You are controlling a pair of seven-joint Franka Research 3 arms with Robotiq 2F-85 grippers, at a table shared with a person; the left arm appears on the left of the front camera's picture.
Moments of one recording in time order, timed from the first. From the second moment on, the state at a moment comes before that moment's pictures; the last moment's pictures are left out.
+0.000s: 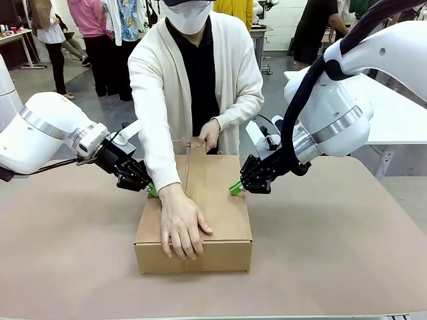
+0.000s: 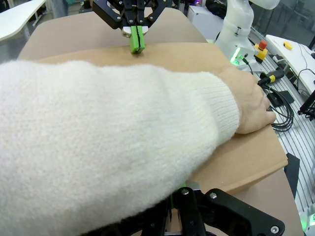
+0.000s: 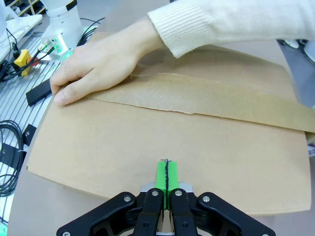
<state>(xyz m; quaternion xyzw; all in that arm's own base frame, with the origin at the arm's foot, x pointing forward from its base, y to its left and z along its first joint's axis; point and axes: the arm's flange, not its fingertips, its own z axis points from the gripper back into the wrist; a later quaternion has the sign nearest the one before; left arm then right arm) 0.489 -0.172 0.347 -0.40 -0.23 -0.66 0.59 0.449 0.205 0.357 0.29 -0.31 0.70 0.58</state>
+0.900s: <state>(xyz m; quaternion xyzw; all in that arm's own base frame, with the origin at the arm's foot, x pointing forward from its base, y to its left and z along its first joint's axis) 0.489 -0.172 0.347 -0.40 -0.23 -0.66 0.59 0.449 0.205 0.357 0.29 -0.31 0.70 0.58</state>
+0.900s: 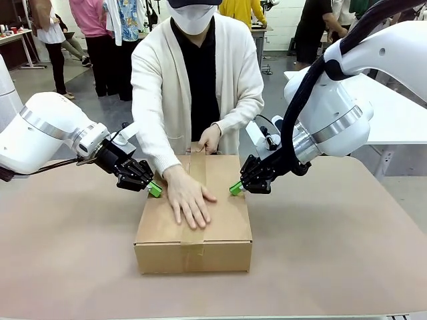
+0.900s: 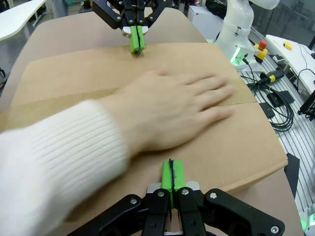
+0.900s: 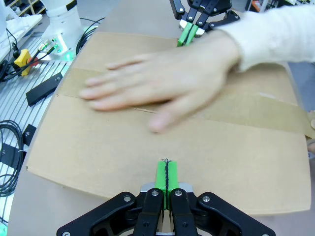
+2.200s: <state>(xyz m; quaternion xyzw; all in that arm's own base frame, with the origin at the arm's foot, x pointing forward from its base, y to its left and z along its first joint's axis) 0.489 -0.172 0.347 -0.40 -0.23 -0.66 0.59 0.449 0.205 0.357 0.29 -0.31 0.70 0.58</state>
